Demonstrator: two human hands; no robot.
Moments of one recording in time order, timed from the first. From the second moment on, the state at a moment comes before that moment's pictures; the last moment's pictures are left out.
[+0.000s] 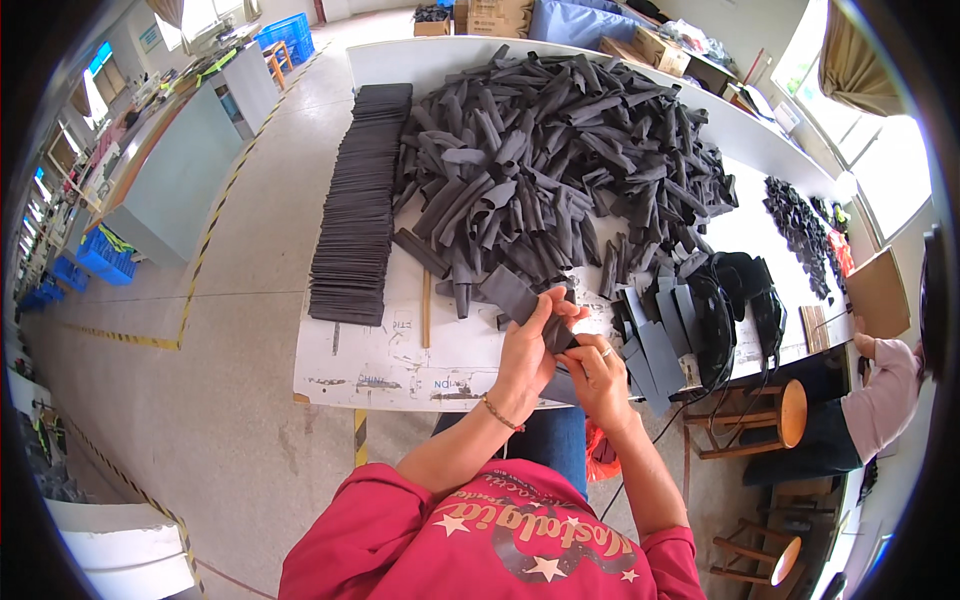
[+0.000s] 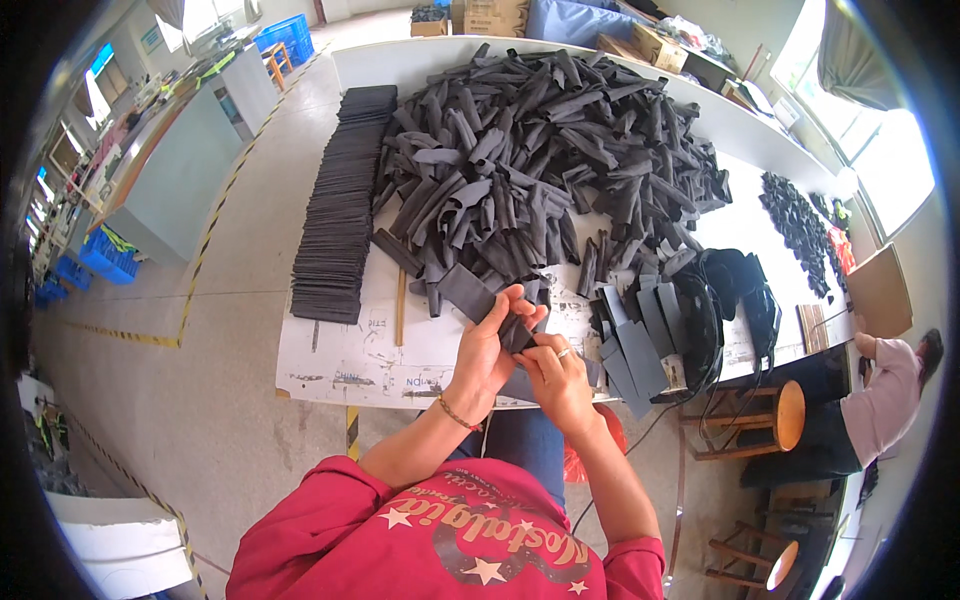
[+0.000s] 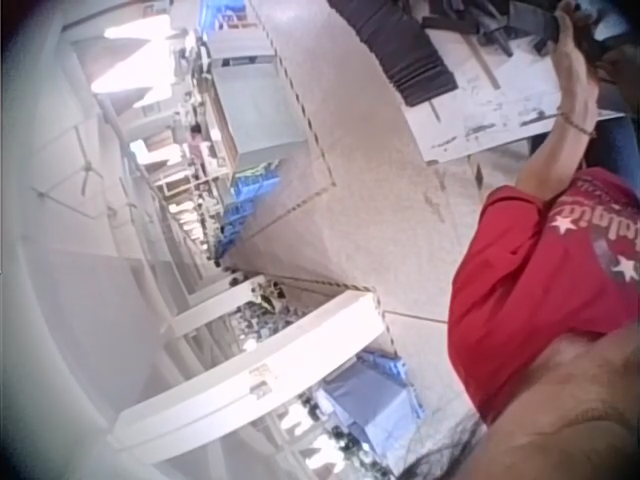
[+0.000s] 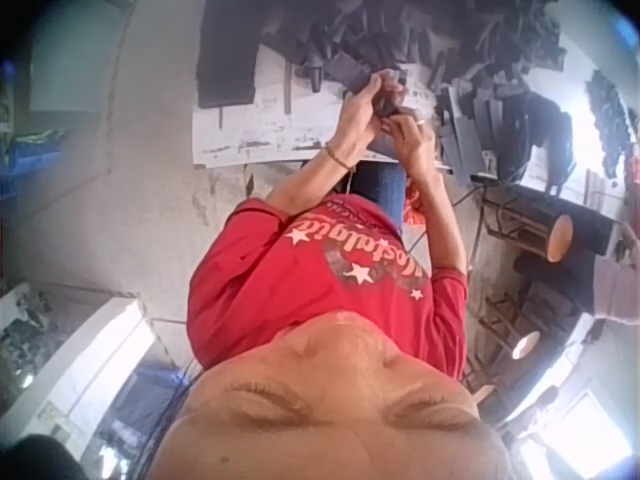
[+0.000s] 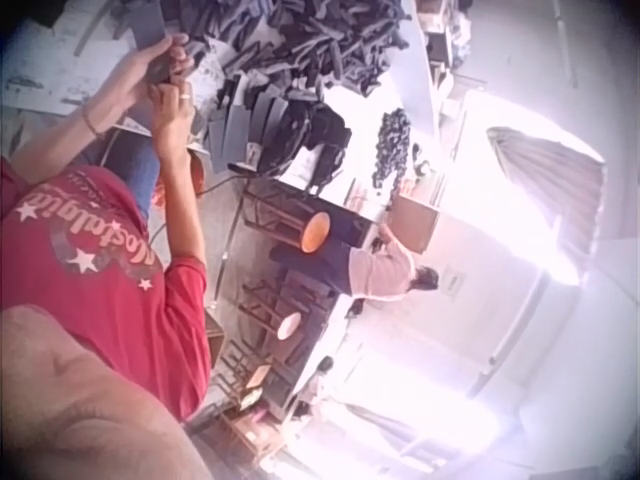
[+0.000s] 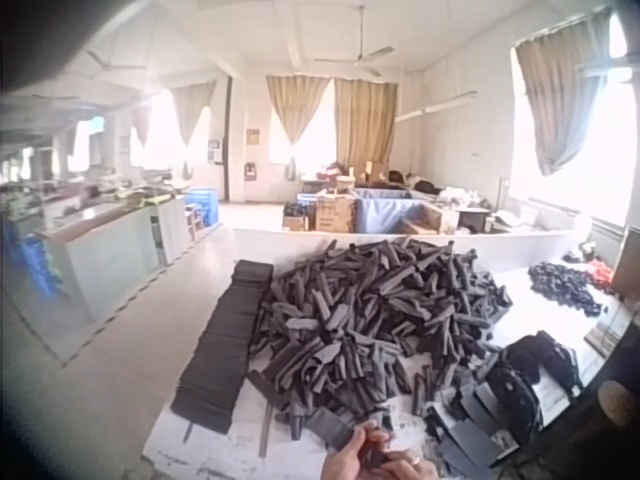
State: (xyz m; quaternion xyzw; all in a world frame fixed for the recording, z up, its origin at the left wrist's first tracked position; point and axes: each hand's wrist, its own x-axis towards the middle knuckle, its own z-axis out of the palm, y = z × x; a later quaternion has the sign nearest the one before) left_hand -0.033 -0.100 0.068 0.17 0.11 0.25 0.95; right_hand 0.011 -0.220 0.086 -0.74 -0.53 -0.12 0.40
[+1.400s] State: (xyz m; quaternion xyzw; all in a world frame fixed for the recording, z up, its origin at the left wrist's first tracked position) left_hand -0.024 -0.080 0.080 0.25 0.09 0.32 0.91; right_hand 0.006 -0.245 0.070 -0.75 -0.47 -0.10 0.46
